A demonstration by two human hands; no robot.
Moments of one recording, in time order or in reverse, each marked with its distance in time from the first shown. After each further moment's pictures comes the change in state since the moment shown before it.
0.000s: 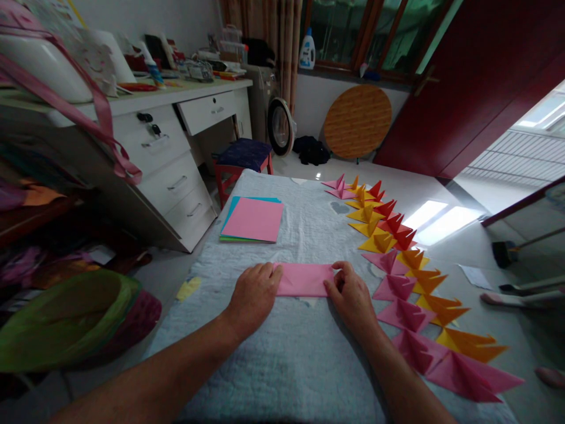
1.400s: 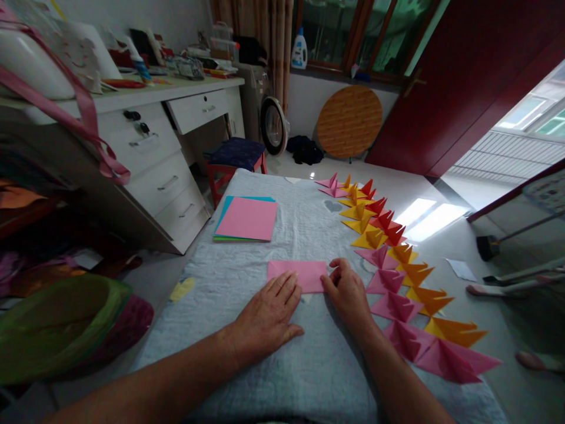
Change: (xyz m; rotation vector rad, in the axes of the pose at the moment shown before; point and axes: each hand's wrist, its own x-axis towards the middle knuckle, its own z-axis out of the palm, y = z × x) left_hand -0.019 0.024 0.026 -0.169 0.009 0.362; right_hand -0.001 -0.002 -0.003 -0.005 0.012 0.074
